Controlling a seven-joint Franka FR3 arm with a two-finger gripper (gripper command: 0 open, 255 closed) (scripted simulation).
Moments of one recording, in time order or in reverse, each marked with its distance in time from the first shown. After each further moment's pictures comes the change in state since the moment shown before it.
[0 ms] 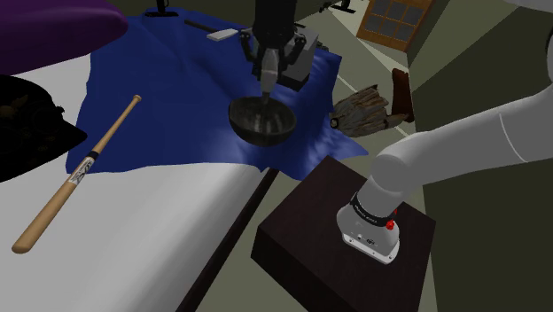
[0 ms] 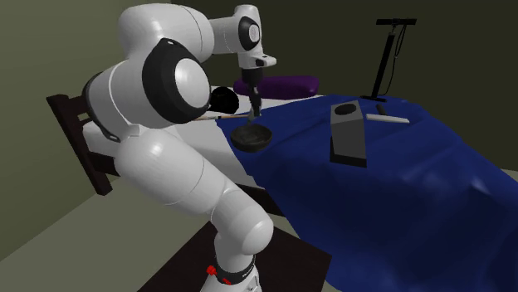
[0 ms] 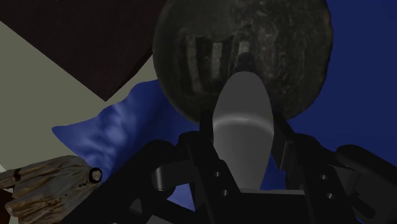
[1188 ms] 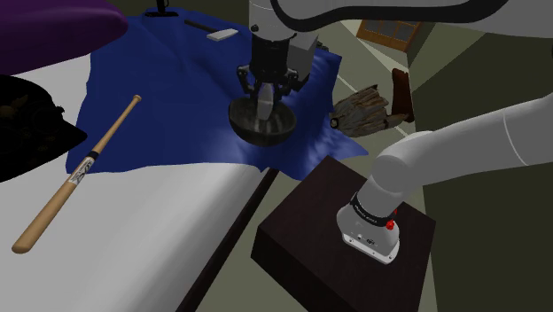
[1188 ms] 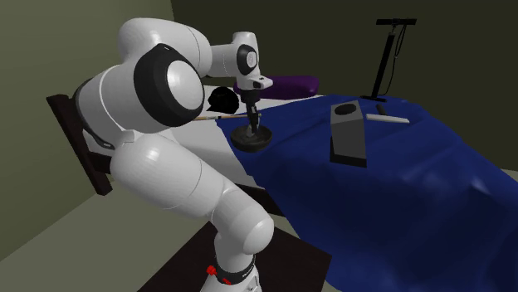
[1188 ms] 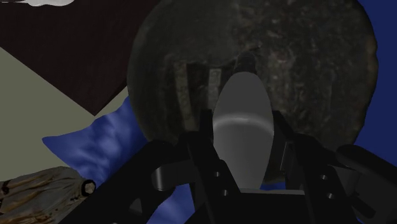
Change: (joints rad) arm 0.025 -0.035 0.039 -0.198 0.040 0.166 0.012
